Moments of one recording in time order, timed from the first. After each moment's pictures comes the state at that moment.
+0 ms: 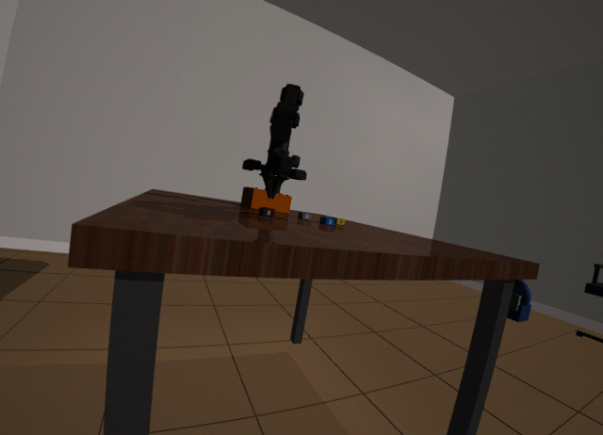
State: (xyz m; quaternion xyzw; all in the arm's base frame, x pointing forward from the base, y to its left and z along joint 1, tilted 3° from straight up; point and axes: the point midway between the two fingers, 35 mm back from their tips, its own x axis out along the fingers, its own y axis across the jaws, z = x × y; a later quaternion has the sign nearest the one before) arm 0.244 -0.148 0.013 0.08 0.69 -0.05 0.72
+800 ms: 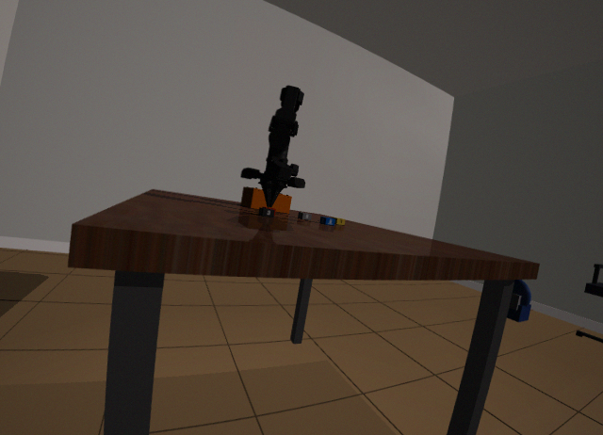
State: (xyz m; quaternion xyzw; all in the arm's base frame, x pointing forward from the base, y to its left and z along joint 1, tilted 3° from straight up) arm 0.246 -0.148 -0.012 0.08 0.69 -0.06 0.72
